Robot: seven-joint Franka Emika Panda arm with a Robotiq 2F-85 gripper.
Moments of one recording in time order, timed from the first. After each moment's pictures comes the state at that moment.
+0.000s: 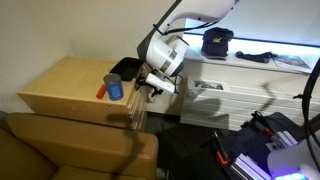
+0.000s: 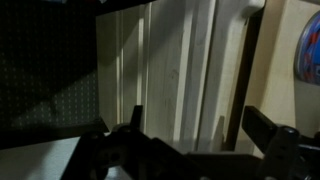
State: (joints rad) arm -0.10 0.91 0.54 -2.01 0.87 3.18 -0.27
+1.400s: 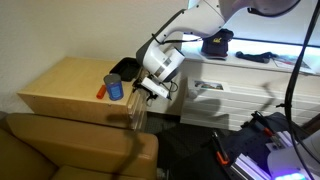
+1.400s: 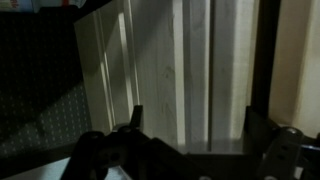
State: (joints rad) arm -0.15 1.11 0.60 -1.84 0.87 3.19 -0.27
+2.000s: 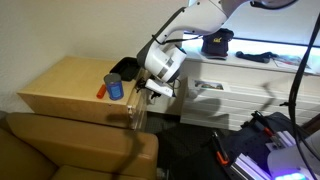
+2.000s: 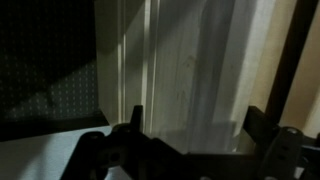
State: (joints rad) arm -0.11 1.04 0.54 -1.91 0.84 3.24 -0.32
